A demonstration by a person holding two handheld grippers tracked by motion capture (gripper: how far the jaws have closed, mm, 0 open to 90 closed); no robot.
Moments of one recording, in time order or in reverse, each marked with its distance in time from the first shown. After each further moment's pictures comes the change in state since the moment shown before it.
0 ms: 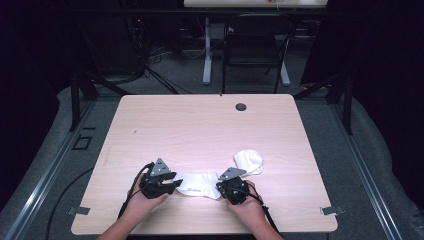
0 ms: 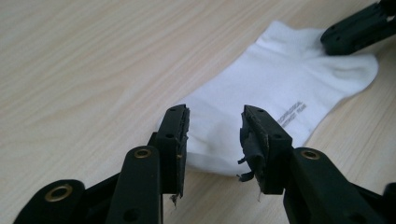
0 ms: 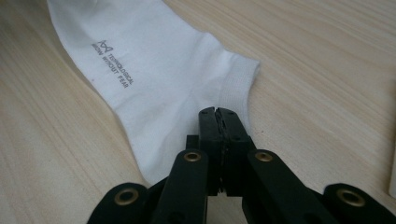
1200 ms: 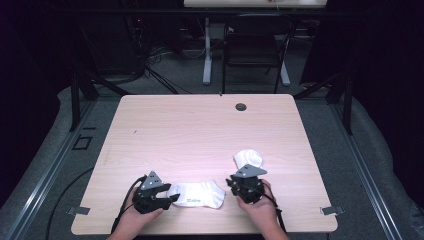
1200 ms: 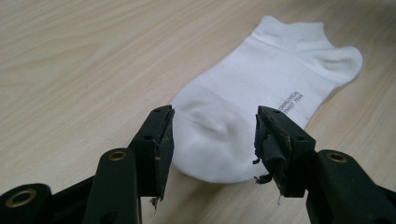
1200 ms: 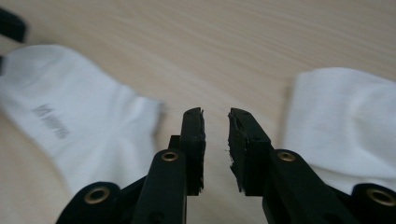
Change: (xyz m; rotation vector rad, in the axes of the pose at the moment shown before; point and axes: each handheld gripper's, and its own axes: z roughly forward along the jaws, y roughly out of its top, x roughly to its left) left arm -0.013 -0.028 -0.023 -0.034 -0.047 -0.058; right arm -0.021 -0.005 -0.044 -0.131 -0.080 0.088
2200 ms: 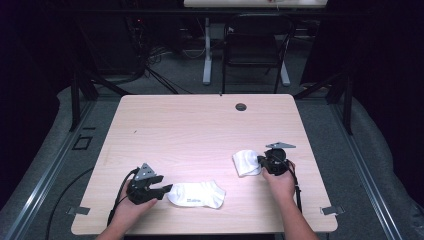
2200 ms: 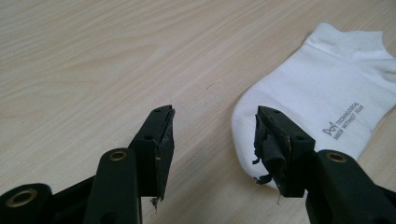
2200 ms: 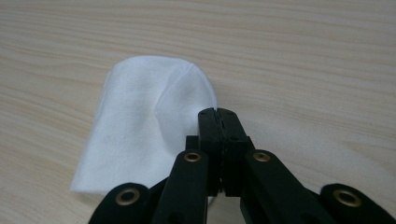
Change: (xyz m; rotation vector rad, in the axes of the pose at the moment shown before) left arm 0.029 0.001 0.001 -0.002 0.062 -0.044; right arm -0.114 -0.004 0.021 0.058 -0.164 0.307
